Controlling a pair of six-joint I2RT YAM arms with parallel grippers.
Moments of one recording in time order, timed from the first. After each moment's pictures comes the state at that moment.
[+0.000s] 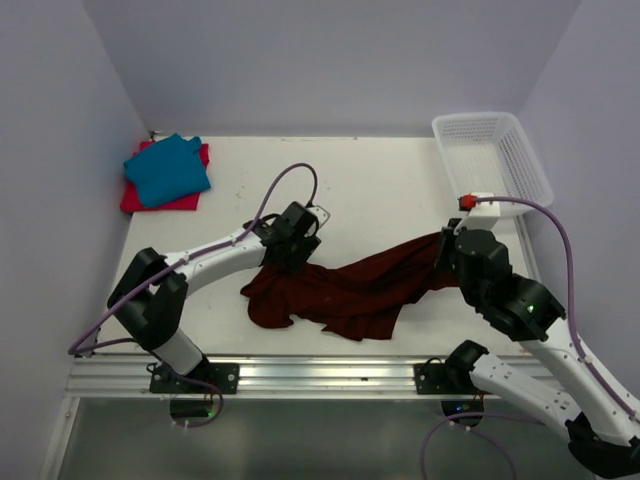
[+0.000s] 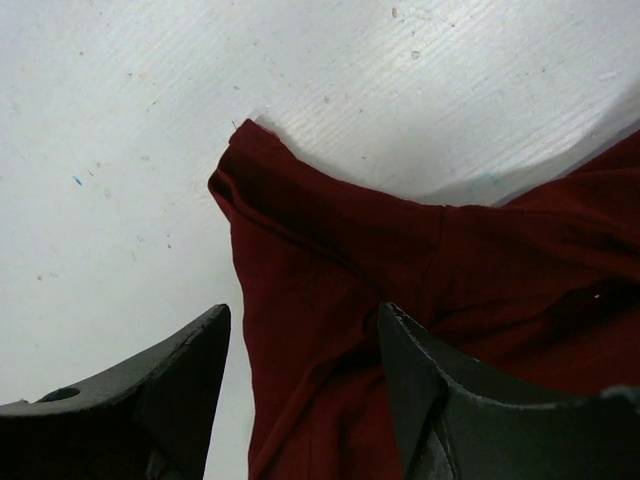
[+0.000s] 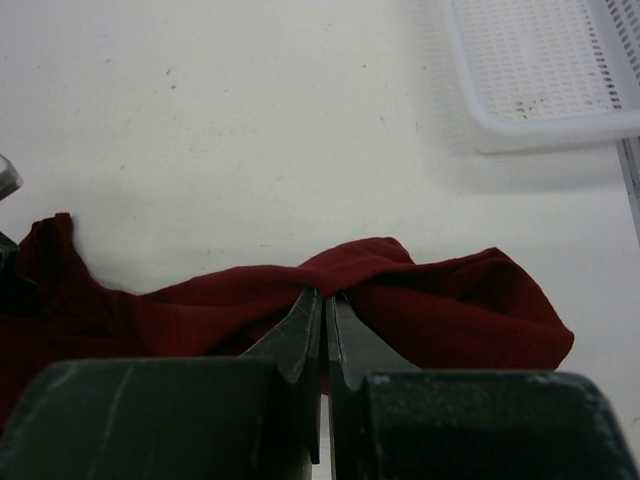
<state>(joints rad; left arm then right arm) -0.73 1.61 1.07 -0.51 -0.26 0.00 0.70 0.70 0.99 -0.75 0.62 0.36</state>
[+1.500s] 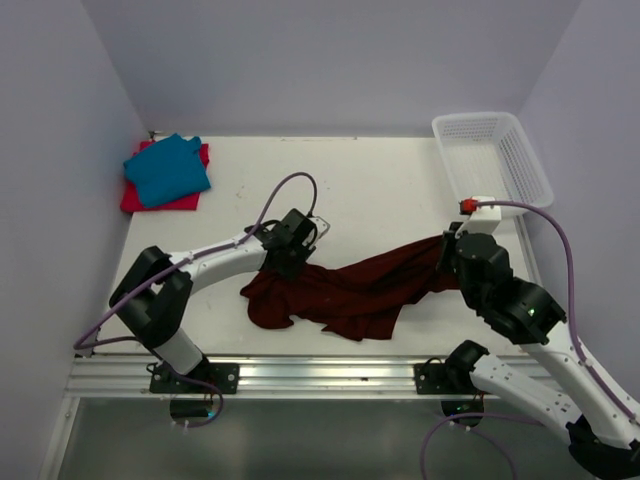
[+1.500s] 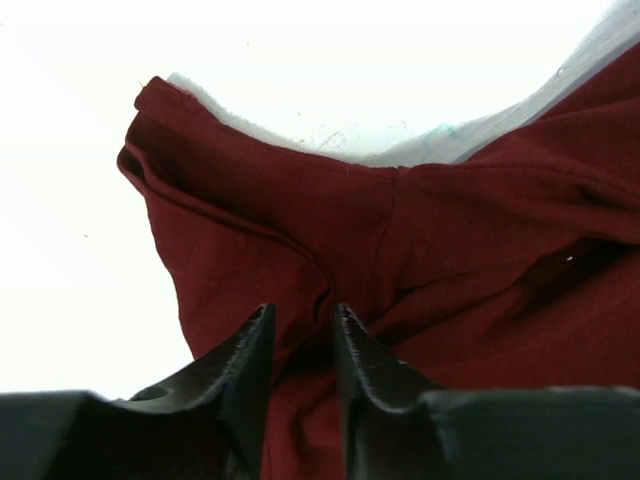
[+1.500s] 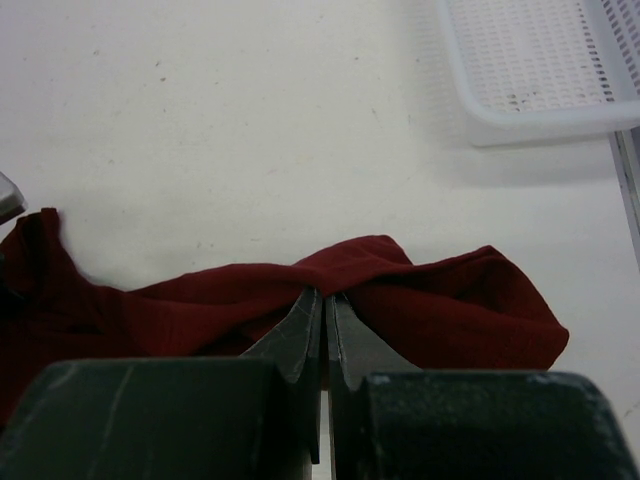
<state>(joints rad) -0.73 1.62 1.01 -0.51 -0.16 -0.01 0.70 0.68 0.96 -0.76 0.64 0.36</state>
